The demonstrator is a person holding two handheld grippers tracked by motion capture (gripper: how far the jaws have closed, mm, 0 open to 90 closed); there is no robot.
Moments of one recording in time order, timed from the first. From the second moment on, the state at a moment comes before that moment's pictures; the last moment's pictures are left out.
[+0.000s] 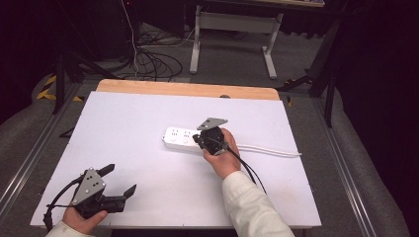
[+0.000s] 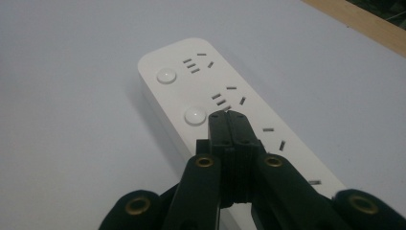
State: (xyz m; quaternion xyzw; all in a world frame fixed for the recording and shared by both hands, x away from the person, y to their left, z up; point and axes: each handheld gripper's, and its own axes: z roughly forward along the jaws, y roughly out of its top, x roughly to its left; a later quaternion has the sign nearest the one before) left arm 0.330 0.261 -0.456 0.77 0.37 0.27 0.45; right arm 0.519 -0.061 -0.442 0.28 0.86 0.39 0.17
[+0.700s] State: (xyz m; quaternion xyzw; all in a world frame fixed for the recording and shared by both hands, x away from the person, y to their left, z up) left arm 0.331 0.261 -0.456 0.77 0.37 0.27 0.45; right arm 0.504 -0.072 -0.414 0.28 0.85 0.42 0.17
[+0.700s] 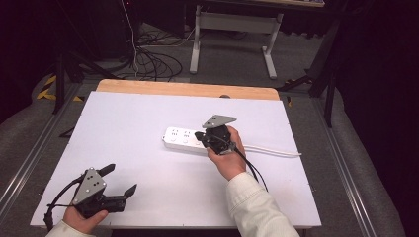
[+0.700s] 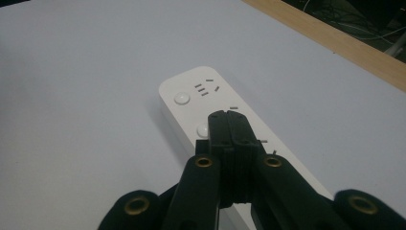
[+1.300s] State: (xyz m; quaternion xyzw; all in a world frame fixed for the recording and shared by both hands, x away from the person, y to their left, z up) left arm 0.331 0.261 -0.456 0.77 0.37 0.27 0.45; right arm 0.484 -0.089 -0.392 0.26 0.84 0.44 0.16
